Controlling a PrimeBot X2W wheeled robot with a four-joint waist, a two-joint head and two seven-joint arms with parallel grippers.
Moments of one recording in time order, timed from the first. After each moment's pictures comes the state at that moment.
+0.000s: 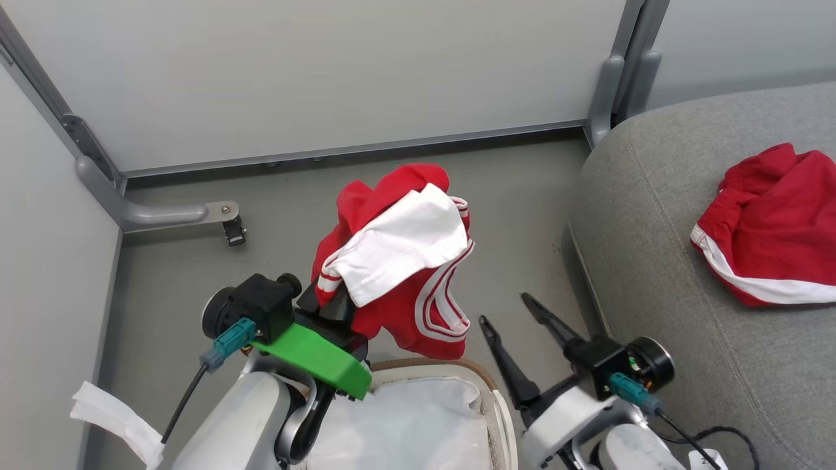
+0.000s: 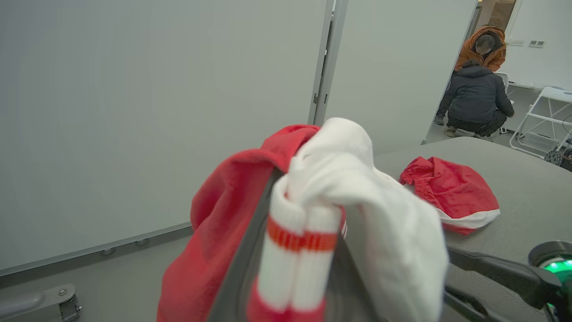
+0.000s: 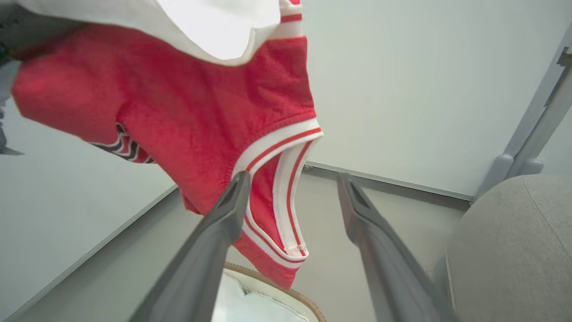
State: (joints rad) left arm -0.36 0.19 -0.57 0.26 -0.53 -0.13 -0.26; right arm -0.19 -0.05 0.39 0.29 0.15 0.13 -0.26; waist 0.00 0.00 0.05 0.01
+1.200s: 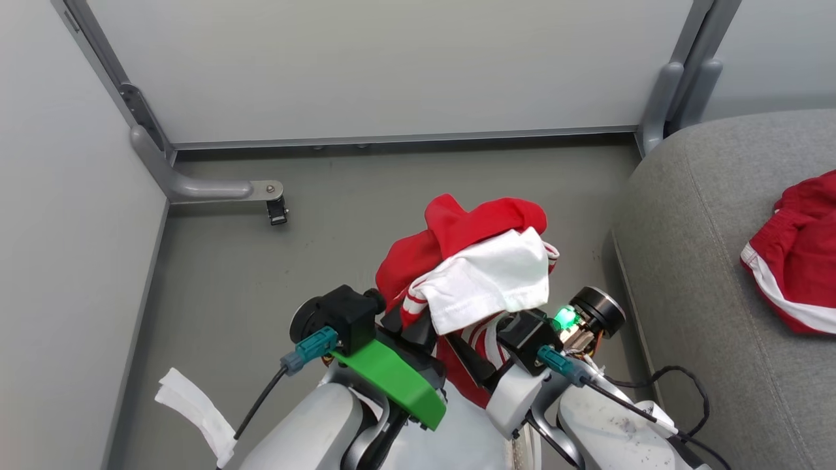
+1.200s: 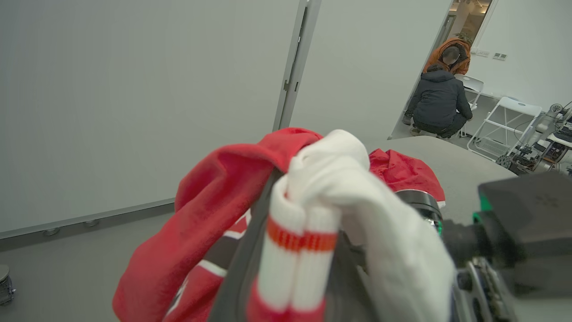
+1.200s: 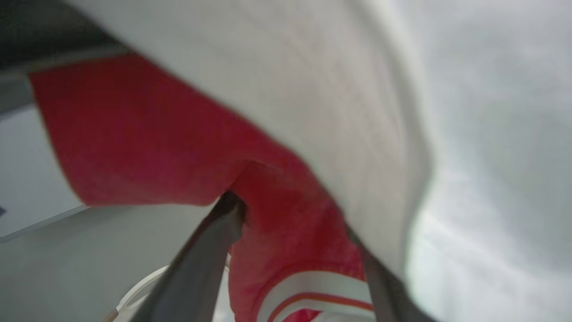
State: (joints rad) left arm -0.41 0.11 -0.76 0.28 -0.62 -0.13 -0.26; right arm -0.41 -0.05 0.58 0.45 0.02 0.13 -0.26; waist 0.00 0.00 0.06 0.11
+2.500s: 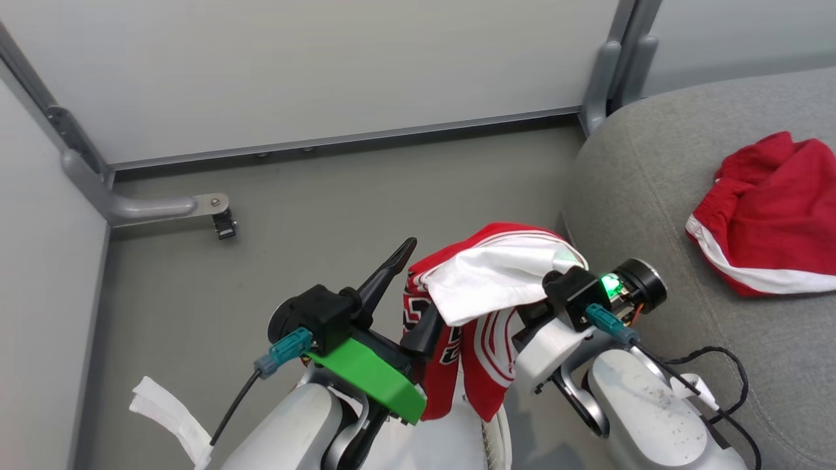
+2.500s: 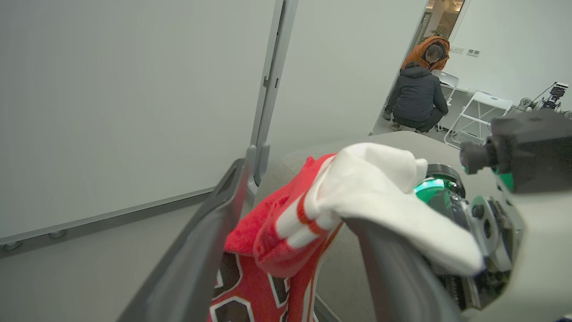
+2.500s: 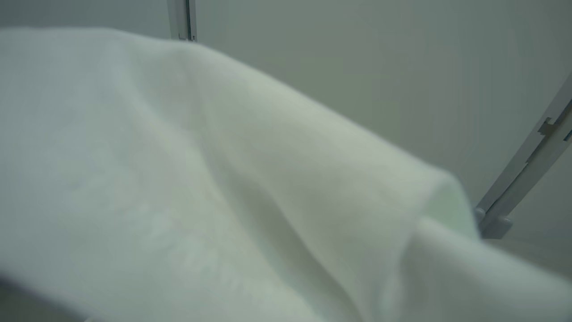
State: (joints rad) left arm -0.38 0.14 -0.71 0.25 -0.62 -0.13 -0.26; right arm -0.42 -0.05 0.44 0.41 0.07 0.13 -0.26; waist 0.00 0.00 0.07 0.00
